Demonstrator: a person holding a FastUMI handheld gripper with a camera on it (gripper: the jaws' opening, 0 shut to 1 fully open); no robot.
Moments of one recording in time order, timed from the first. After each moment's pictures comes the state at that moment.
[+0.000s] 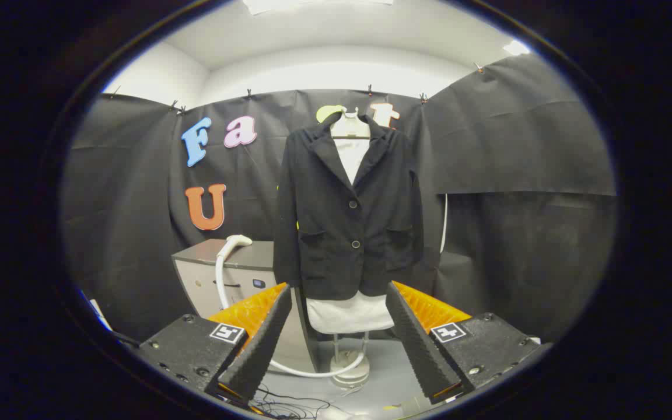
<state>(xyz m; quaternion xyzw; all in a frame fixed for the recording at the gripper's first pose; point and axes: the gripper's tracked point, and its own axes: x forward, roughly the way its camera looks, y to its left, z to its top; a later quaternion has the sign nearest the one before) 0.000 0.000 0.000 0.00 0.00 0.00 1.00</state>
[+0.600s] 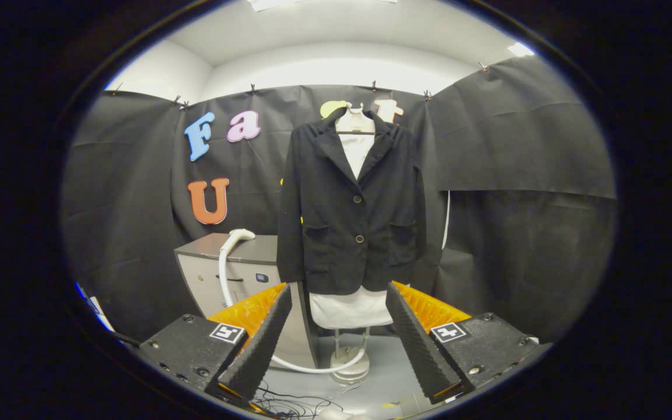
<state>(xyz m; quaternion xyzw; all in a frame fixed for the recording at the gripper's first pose) 0.000 0.001 -0.004 -0.01 0.02 0.01 1.00</state>
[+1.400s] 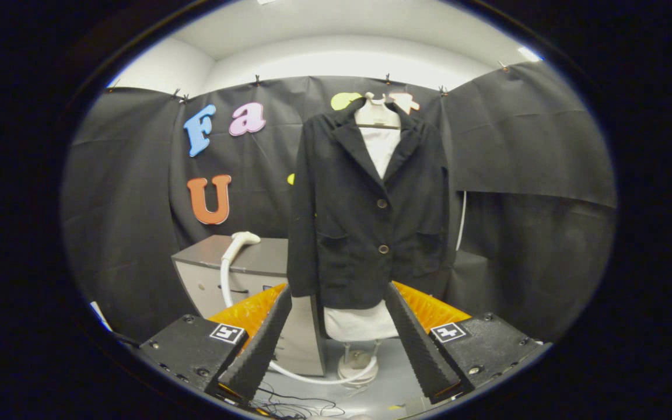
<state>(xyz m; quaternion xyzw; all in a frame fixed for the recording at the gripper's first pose) 0.077 0.057 0.030 -0.01 0.03 0.03 1.00</state>
